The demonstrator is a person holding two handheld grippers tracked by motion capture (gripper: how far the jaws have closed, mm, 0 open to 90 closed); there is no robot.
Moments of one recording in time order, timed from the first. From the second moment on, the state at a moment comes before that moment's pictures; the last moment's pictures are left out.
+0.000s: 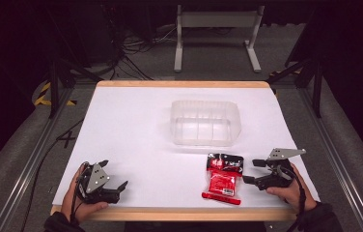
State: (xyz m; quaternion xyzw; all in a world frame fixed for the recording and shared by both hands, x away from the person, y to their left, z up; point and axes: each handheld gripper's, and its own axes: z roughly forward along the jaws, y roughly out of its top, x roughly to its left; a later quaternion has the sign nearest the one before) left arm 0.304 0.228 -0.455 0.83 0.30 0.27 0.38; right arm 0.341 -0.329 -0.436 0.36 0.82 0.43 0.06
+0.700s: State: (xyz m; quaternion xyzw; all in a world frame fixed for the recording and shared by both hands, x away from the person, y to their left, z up) left arm 0.305 0.226 -0.456 0.83 0.31 0.27 0.37; right arm 0.361 -0.299 -0.445 0.37 0.82 0.44 0.00
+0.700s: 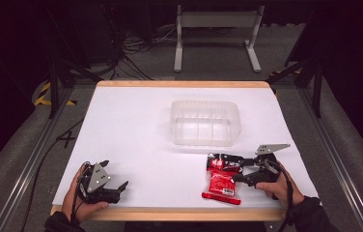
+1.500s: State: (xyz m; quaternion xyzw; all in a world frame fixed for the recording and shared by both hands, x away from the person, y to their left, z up) left arm 0.306 0.226 -0.457 0.84 0.30 0.26 0.37; right arm 0.376 -0.255 -0.445 0.34 0.84 0.42 0.03
